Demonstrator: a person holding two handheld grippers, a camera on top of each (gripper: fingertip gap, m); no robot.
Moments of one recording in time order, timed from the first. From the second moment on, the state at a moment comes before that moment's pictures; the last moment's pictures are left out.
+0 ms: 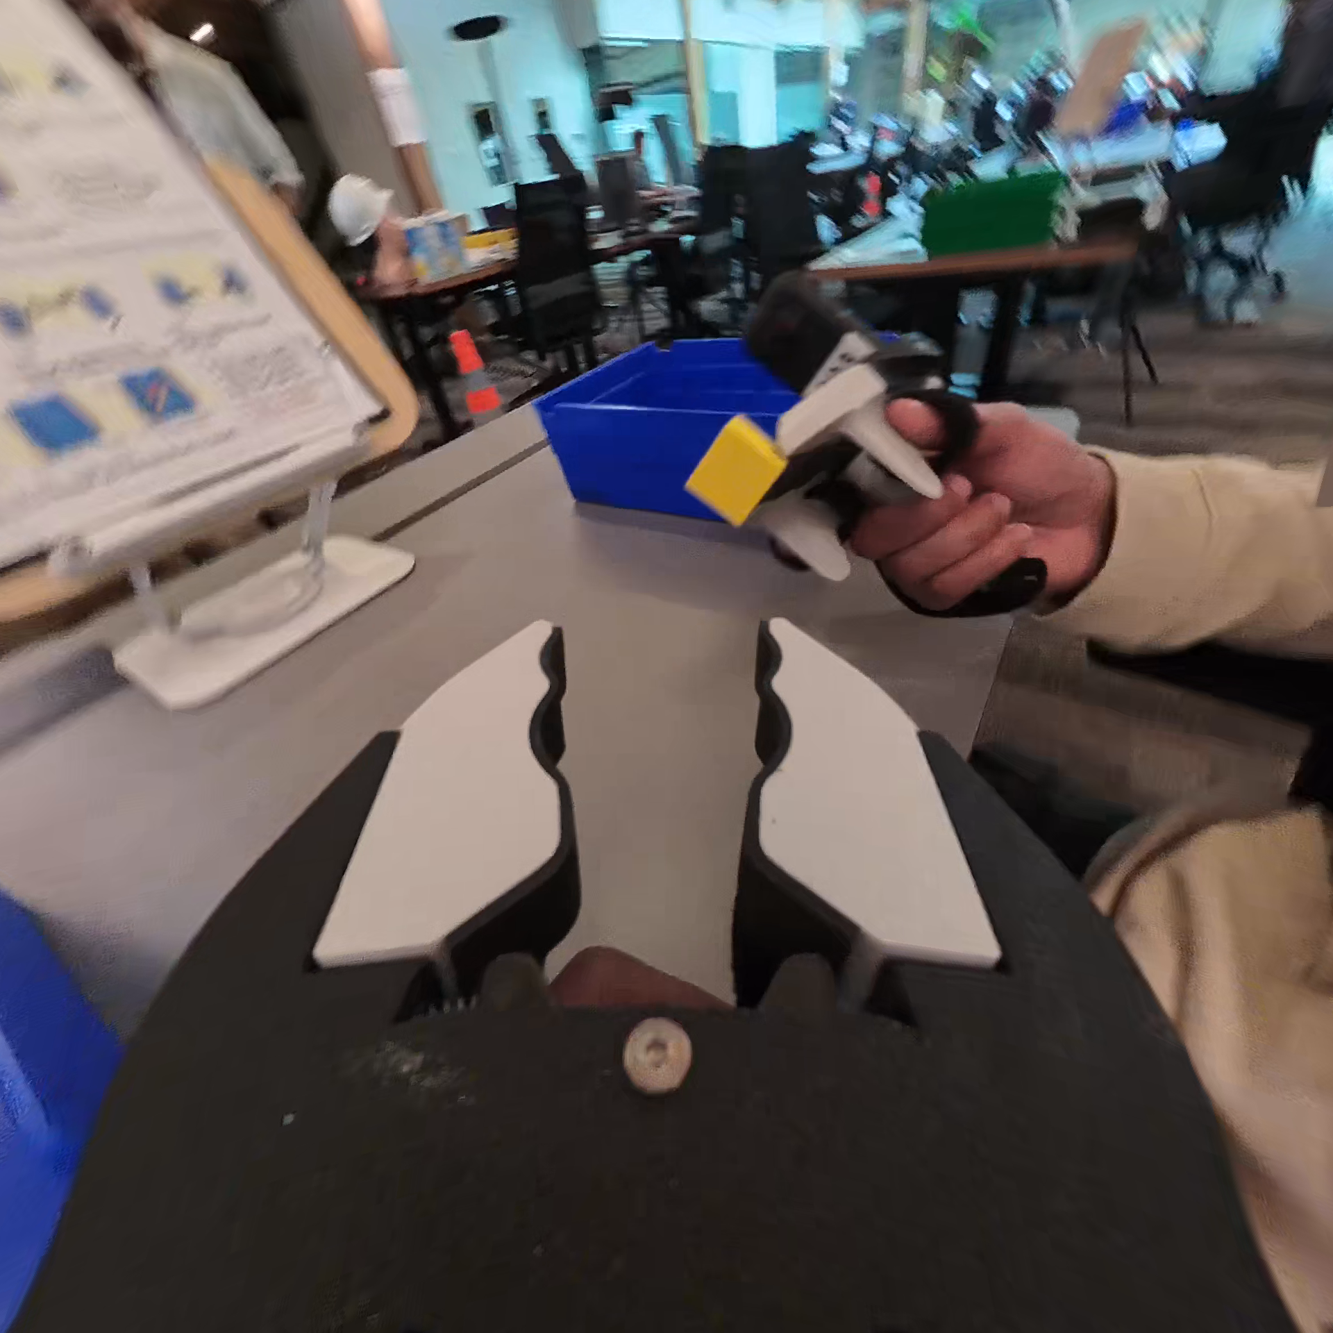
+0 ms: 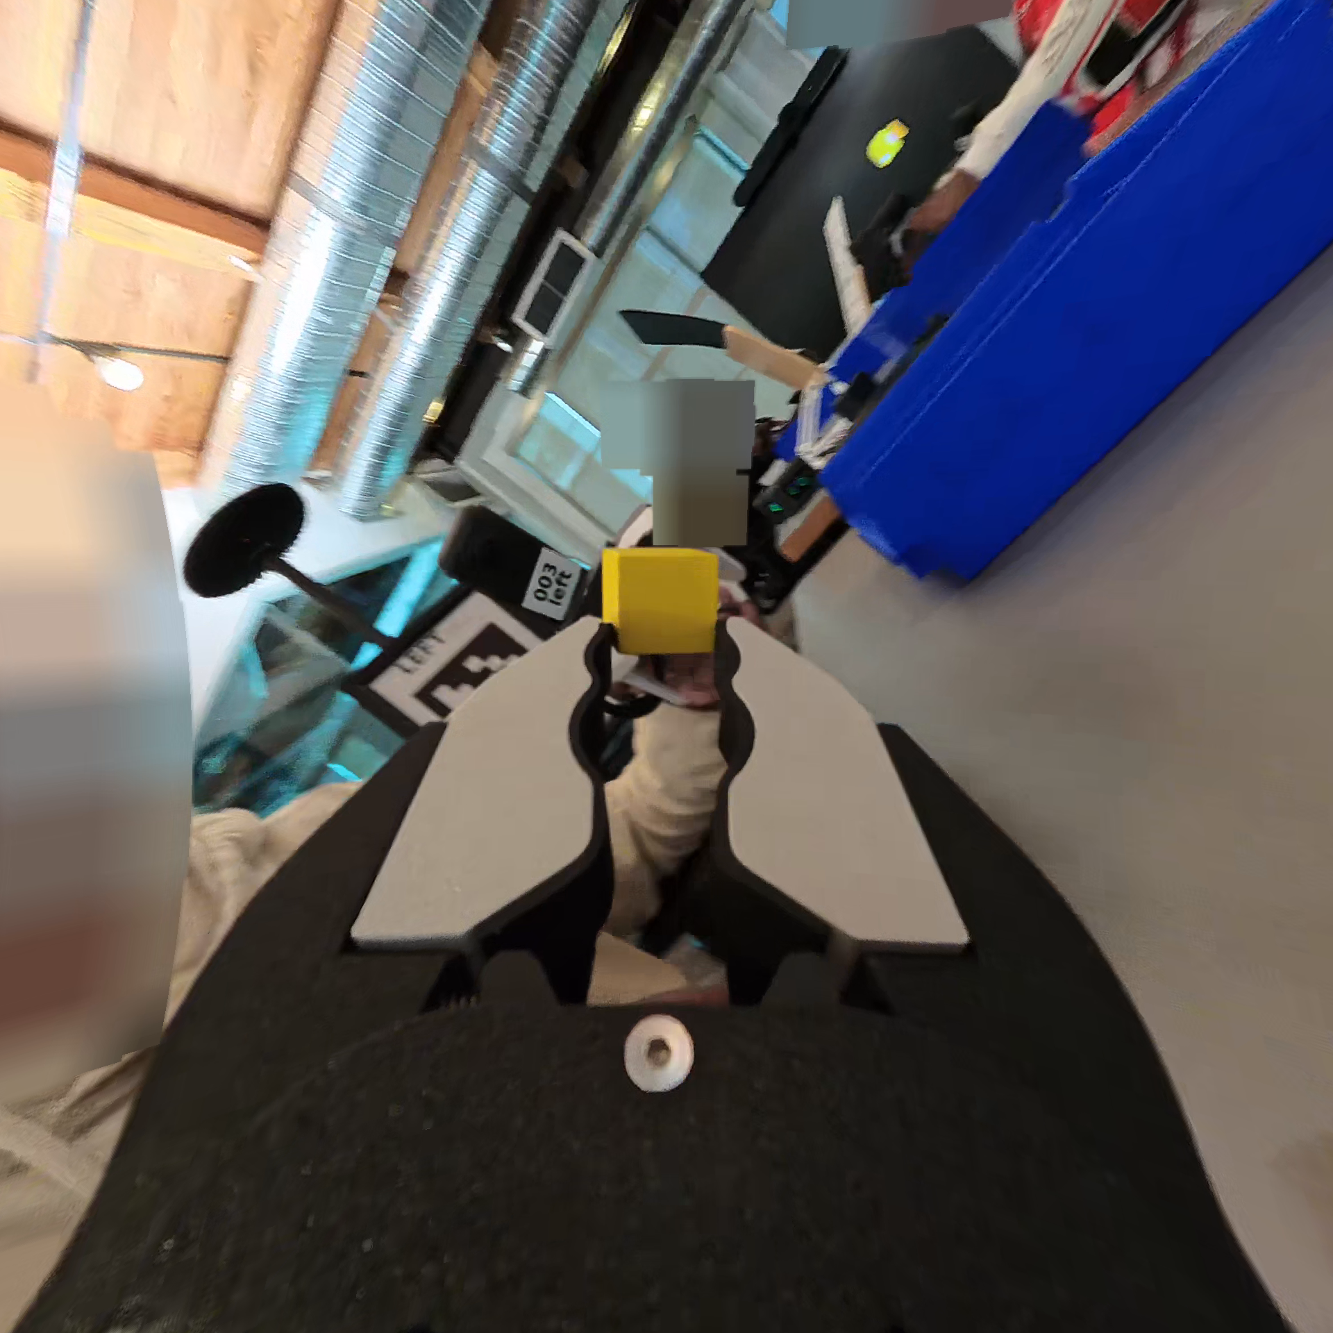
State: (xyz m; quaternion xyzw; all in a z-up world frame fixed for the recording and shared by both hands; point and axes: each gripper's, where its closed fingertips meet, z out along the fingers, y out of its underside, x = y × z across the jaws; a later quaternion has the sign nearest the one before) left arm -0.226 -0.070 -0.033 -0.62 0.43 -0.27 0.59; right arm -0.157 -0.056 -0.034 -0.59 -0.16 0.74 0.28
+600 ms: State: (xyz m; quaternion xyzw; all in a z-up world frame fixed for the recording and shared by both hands) left arm -0.245 -0.075 -0.099 -0.70 0.38 -0.20 0.57; right arm 0.127 0.061 -0.127 -0.90 -0.38 0.07 0.19
